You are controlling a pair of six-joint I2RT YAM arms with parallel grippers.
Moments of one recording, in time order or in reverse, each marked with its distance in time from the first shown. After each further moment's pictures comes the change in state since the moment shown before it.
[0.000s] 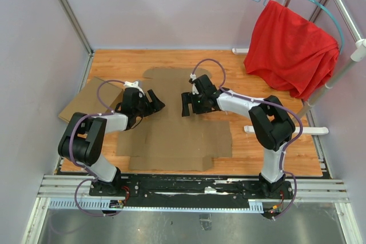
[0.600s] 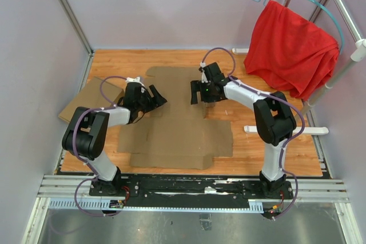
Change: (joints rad) left arm -0.001 0.051 0.072 -0.030 0.016 -0.045; right arm -0.100 0.042 0.140 -0.112 0.034 -0.066
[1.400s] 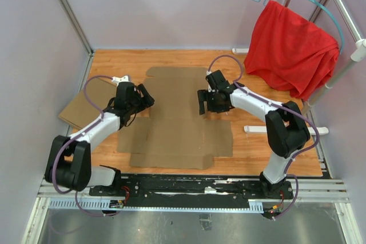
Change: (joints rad) left arm 0.001 -0.258 0.062 -0.355 -0.265 0.039; right arm -0.018 -0.155 -0.129 -0.148 0.119 0.039
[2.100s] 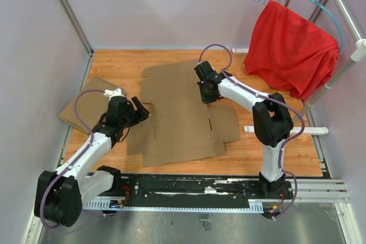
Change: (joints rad) left arm 0.000 -0.374 -0.216 -0.147 -0.014 -0.007; right arm 0.065 0.150 0.240 -0.132 0.206 -0.021
